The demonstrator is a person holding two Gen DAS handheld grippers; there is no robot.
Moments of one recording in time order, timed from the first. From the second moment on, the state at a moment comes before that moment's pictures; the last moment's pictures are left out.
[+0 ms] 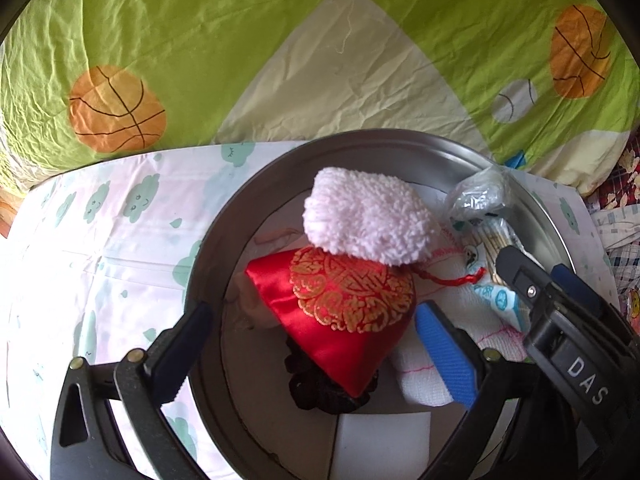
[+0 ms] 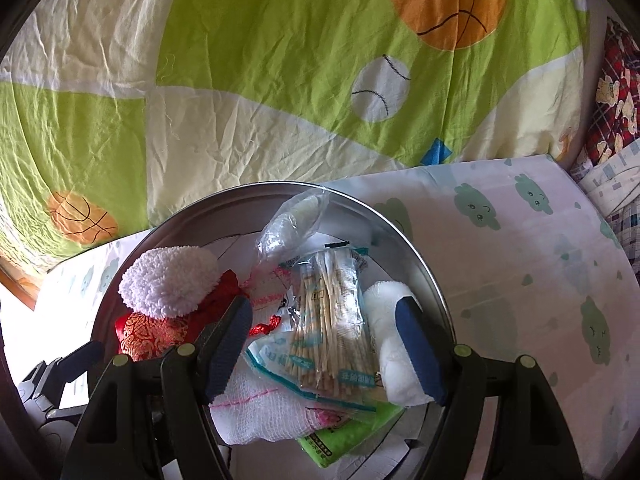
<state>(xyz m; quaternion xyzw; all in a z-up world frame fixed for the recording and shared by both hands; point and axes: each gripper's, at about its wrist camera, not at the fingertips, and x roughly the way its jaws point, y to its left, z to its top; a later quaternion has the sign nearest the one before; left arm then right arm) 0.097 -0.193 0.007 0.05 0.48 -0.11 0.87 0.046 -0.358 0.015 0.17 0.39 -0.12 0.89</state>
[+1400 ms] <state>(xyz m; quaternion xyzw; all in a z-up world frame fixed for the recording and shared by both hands) -0.009 -0.124 0.023 0.00 0.15 -0.10 0.98 -0.080 -0.278 0.032 0.06 0.07 -0.19 0.98</state>
